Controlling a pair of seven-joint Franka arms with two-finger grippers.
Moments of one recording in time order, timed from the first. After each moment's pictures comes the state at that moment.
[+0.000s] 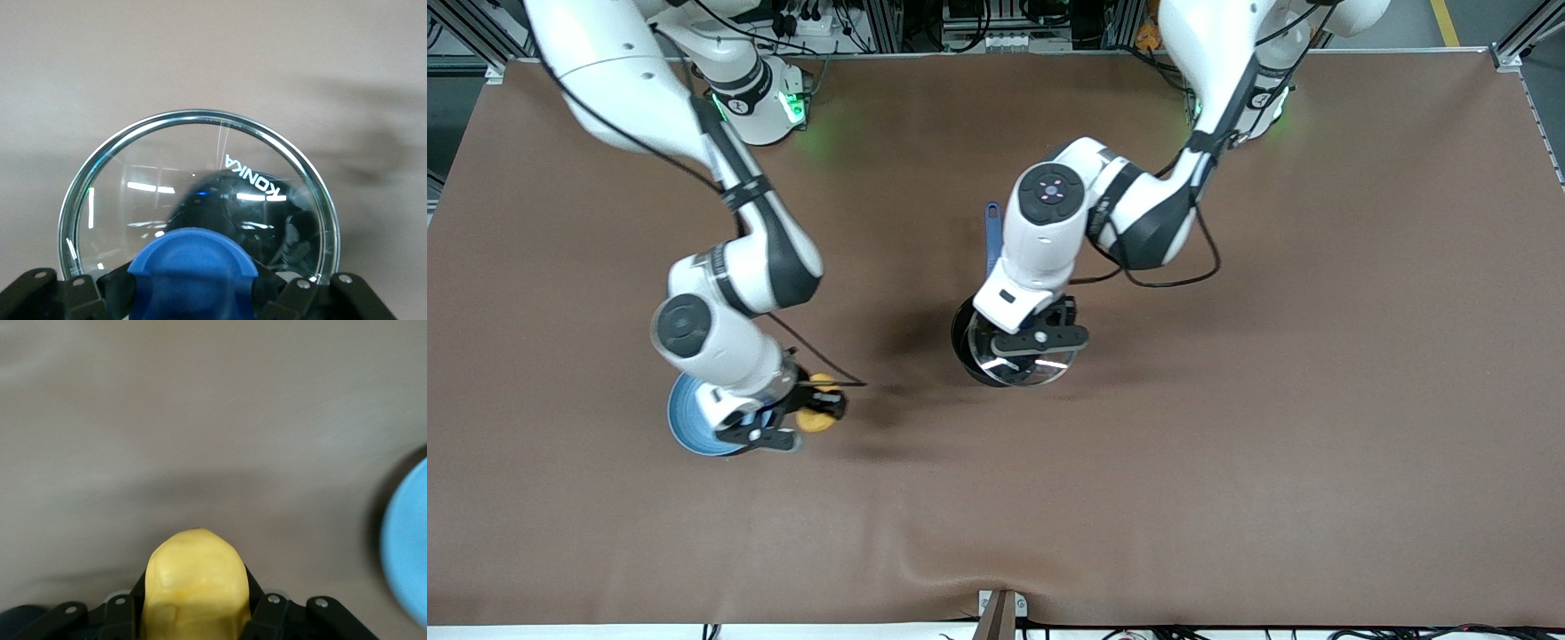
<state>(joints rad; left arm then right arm) -0.76 0.59 0.09 -1.41 -0.04 2.11 -0.74 0.26 0.60 0.13 -1.59 0.04 2.32 0.51</state>
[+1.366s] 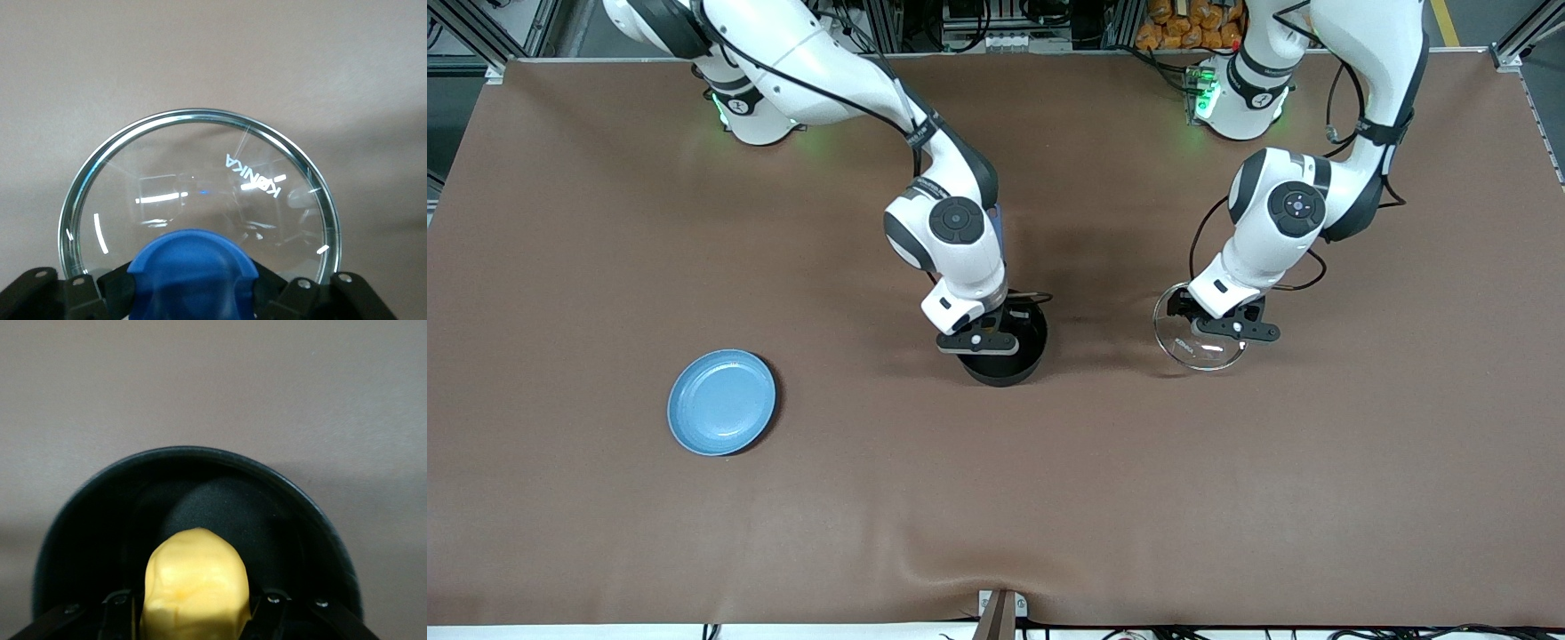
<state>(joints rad) -0.43 0.24 0.10 -2.32 -0.05 2.64 -0.13 0.66 0.76 0.12 -1.53 -0.13 2.46 0.91</state>
